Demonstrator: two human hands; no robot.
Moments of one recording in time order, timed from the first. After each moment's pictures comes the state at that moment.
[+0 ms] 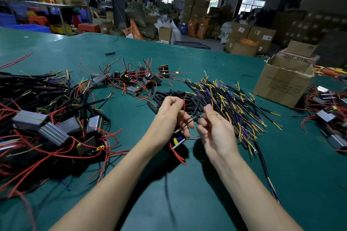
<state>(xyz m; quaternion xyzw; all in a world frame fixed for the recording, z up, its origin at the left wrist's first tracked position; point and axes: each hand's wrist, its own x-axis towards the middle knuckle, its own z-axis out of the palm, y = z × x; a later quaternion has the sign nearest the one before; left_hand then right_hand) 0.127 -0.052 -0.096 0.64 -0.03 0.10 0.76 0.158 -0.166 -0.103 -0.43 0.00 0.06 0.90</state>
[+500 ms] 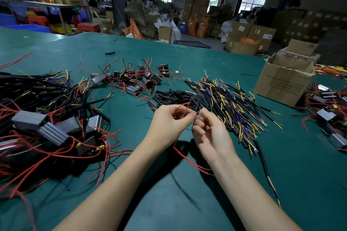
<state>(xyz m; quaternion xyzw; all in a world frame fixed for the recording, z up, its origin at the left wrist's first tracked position) 0.126 -0.055 -0.102 0.77 0.00 0.20 0.60 0.159 -0.163 -0.106 -0.34 0.05 0.16 0.93</state>
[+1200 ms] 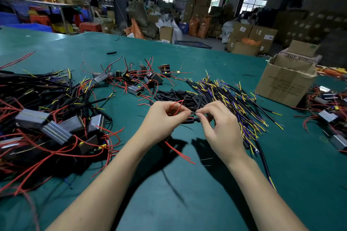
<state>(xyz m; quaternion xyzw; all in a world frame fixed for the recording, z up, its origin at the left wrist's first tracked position) 0.126 -0.034 -0.098 0.78 -0.02 0.18 0.60 0.167 -0.193 -0.109 -0.82 -0.33 -0.30 0.36</state>
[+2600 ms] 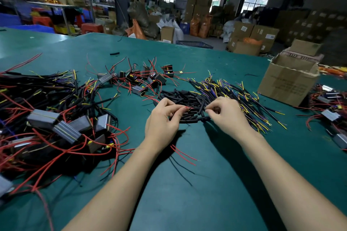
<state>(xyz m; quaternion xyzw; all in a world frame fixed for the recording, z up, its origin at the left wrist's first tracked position) 0.137 -0.032 -0.128 0.82 0.03 0.34 0.46 0.227 -0.198 -0.100 -0.92 -0.26 -0.16 0.24</state>
